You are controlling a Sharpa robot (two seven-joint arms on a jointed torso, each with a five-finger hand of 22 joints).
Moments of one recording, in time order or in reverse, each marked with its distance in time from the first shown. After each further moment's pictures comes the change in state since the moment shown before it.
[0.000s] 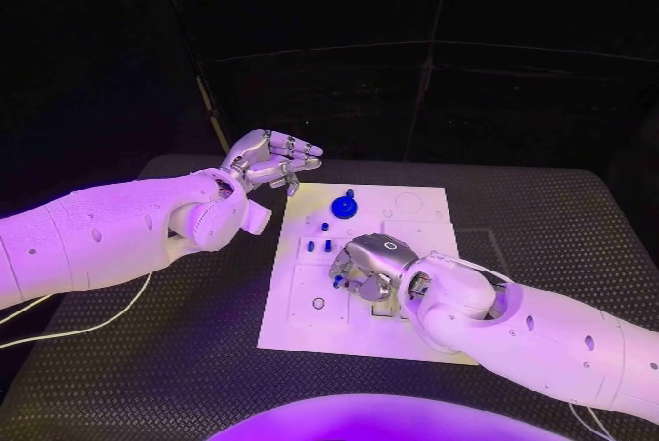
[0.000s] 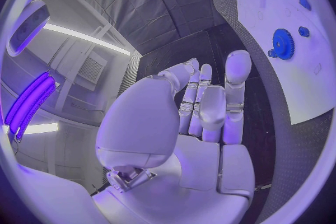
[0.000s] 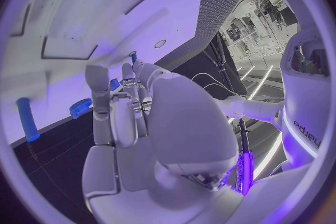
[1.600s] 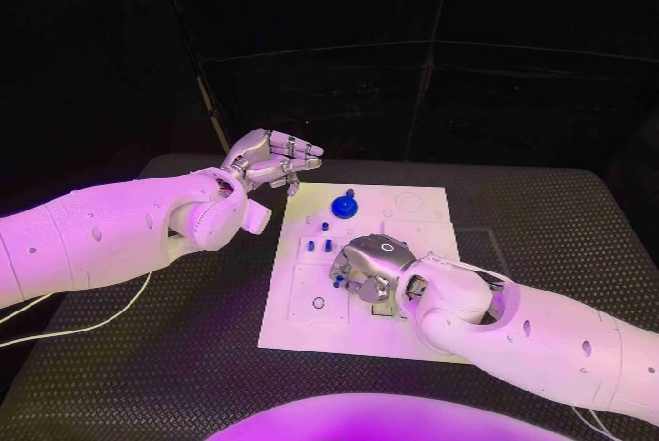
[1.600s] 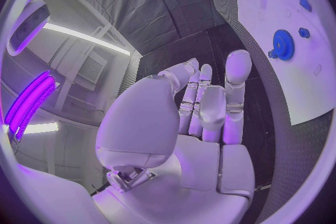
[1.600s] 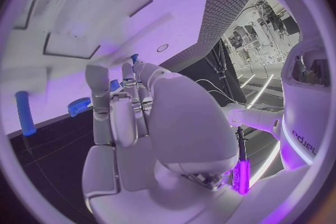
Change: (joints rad) left arm 0.000 0.000 0.000 -0.001 0.001 0.005 -0.003; left_hand 0.000 0.000 0.000 0.000 0.000 0.000 0.000 0.000 0.000 -0.007 0.000 0.000 0.000 0.000 0.000 0.000 -0.003 -0.003 0.000 0.000 -0.005 -0.004; right arm -0.002 0.006 -0.003 0.005 -0.080 0.021 -0.030; right_hand -0.012 -0.004 0.003 -0.003 0.000 0.003 -0.005 -0.005 0.001 0.000 0.000 0.000 0.000 0.000 0.000 -0.001 -0.005 0.000 0.000 0.000 0.000 -0.001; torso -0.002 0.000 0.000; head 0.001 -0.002
